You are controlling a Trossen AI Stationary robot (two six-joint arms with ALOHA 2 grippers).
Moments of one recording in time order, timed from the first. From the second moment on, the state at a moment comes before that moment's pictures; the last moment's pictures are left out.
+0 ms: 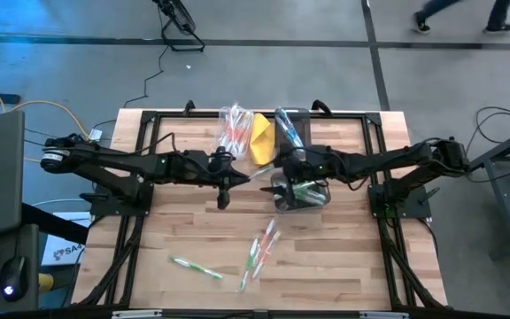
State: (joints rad) left arm -0.05 1.22 0.87 0.05 -0.14 -0.16; right arm -0.04 1.42 0.85 0.35 -0.12 -0.03
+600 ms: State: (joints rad) left arm -0.05 1.22 0.87 0.04 -0.14 -0.17; right arm -0.04 1.42 0.85 0.48 -0.11 -0.03
